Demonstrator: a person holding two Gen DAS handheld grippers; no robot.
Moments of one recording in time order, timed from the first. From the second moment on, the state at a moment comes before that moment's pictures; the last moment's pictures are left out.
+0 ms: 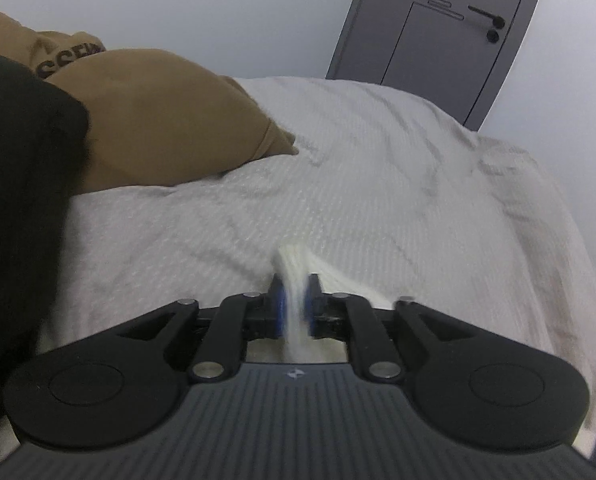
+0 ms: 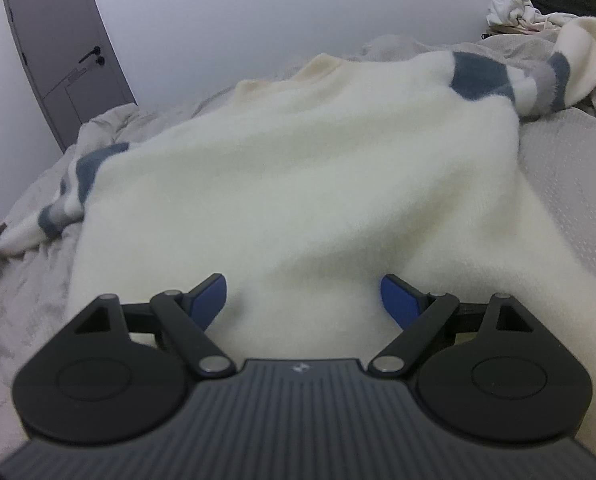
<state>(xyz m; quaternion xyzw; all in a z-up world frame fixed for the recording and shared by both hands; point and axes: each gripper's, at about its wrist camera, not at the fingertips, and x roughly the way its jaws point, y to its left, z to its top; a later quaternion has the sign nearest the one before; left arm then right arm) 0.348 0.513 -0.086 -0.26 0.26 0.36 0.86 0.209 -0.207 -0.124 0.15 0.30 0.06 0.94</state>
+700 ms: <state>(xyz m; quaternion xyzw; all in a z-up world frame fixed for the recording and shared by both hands) 0.234 0.243 0.007 -0.17 0.27 0.16 0.93 0.142 -0.230 -0.089 0.19 0.27 0.13 0.94</state>
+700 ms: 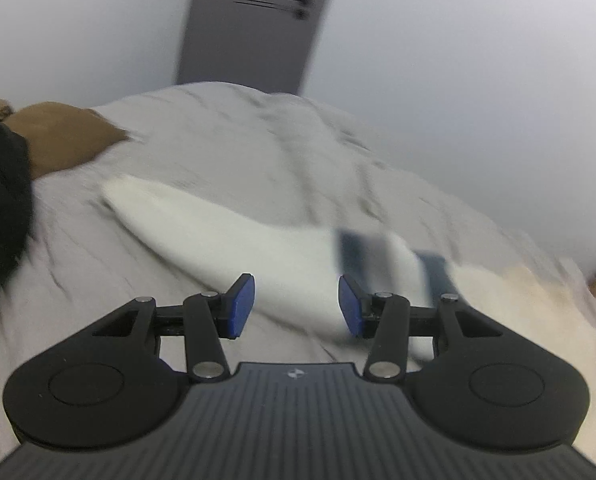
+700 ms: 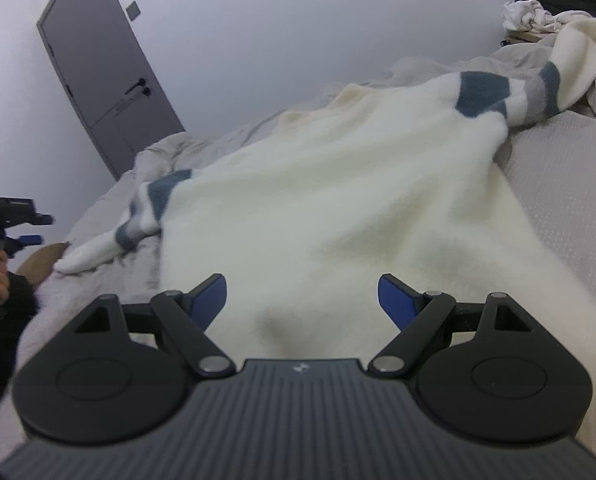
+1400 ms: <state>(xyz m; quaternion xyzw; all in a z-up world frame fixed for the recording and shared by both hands) 0.100 0.036 -0.066 -0.31 0.36 -0.05 0.88 0.071 -0.210 -0.081 0.12 0.32 0.23 0.91</state>
